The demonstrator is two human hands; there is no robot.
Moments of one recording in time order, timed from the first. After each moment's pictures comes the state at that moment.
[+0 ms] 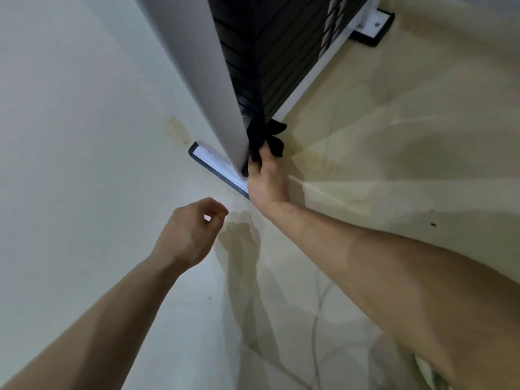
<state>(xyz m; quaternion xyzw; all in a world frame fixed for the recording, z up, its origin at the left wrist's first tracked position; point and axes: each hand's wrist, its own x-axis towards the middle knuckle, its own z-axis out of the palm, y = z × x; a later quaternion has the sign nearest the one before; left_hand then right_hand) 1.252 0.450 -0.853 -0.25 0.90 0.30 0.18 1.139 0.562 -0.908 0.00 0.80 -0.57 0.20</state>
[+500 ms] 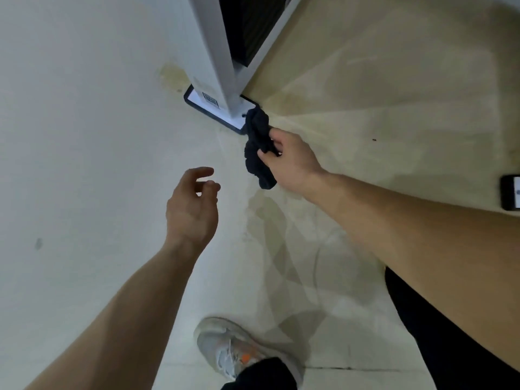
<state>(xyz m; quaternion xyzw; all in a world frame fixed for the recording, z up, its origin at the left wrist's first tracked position) 1.376 0.512 -0.717 -0.38 0.80 0.45 0.09 1.267 0.663 -0.739 0.00 0.82 -0.49 0.30</state>
